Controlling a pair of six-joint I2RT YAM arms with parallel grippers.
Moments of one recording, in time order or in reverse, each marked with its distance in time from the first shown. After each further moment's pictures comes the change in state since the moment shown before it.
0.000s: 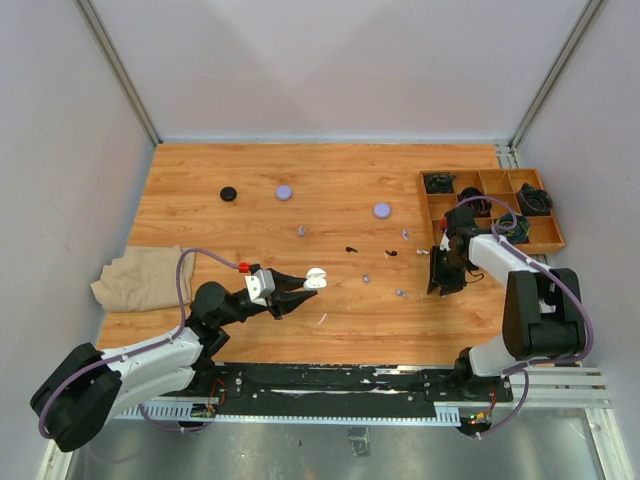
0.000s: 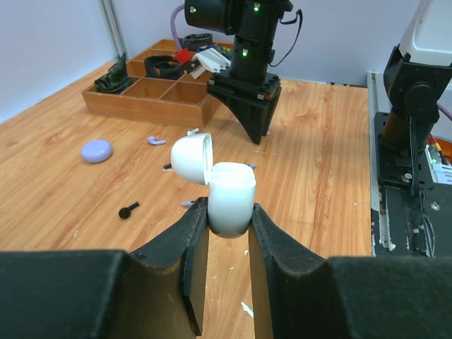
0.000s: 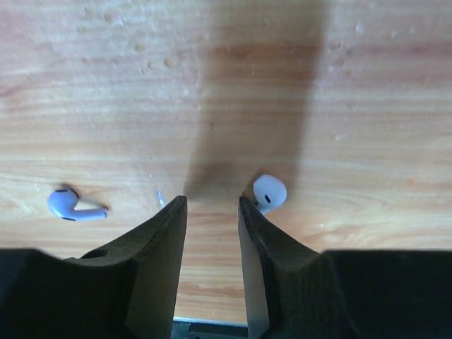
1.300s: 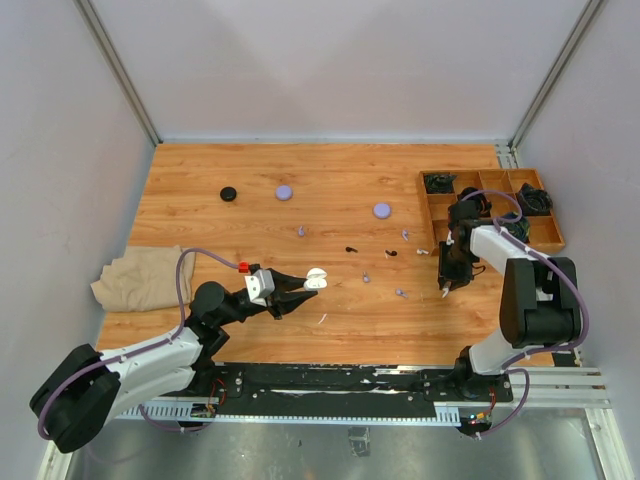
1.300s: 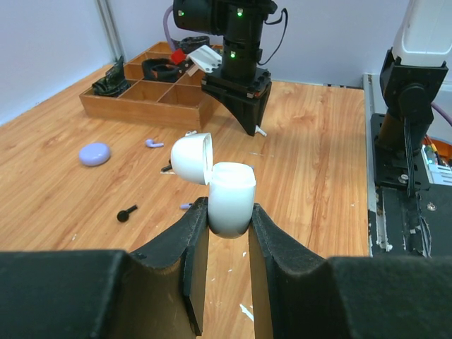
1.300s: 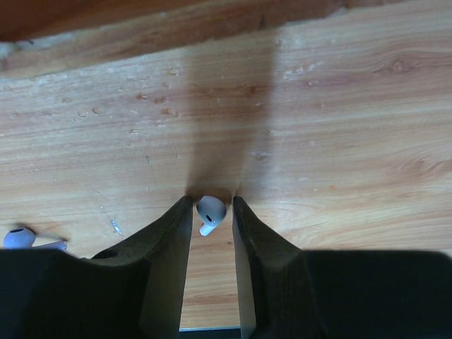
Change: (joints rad) left arm 0.000 -0.009 0.005 -0.007 0.011 -0.003; right arm -0.043 0.066 0.068 -0.043 0.140 -0.022
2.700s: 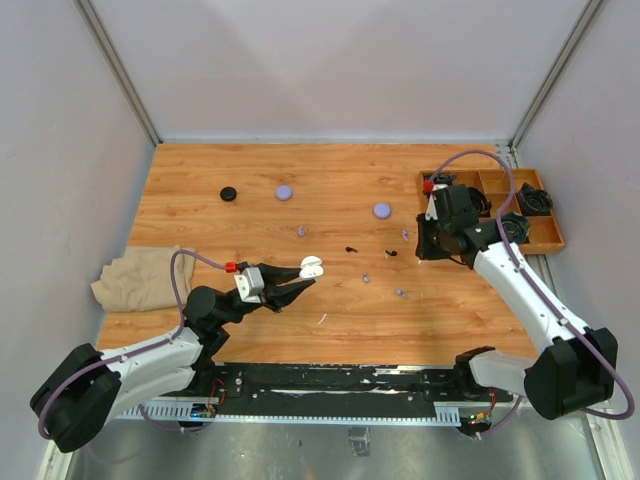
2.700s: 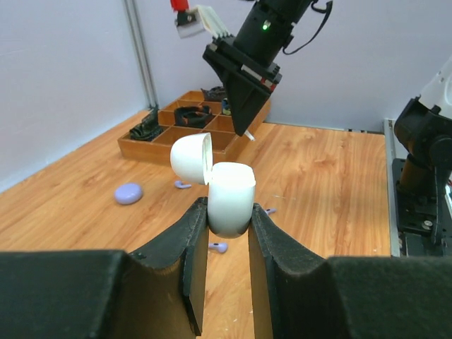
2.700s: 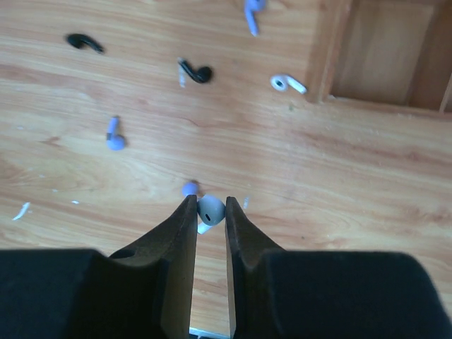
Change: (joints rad) left arm 0.000 0.003 -0.002 0.151 -0.069 -0.023; right arm 0.259 -0.344 0.110 -0.025 -0.034 -0.003
